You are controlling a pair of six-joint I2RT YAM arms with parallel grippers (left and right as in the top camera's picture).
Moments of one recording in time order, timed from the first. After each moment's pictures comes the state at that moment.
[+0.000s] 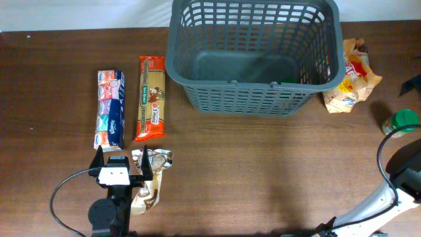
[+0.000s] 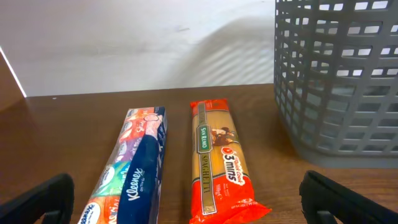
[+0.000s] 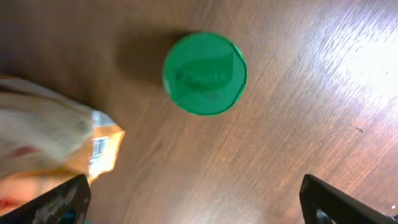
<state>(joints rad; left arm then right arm) 0.05 0.01 0.01 -0.08 0.04 0.05 -0.67 2.14 2.15 -1.51 0.02 0.50</state>
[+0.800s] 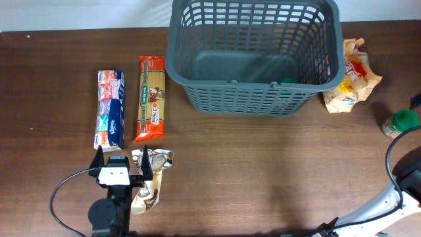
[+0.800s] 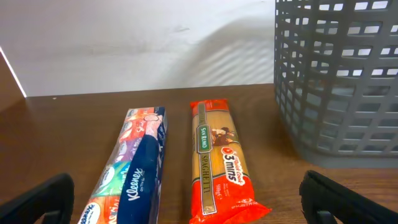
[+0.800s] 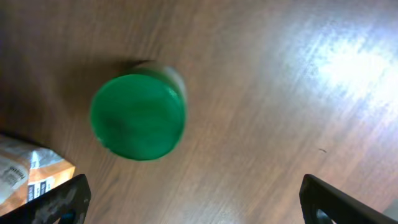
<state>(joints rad) 0.05 0.01 0.01 -0.08 0.04 0.05 -0.74 2.14 2.08 -1.42 0.08 0.42</state>
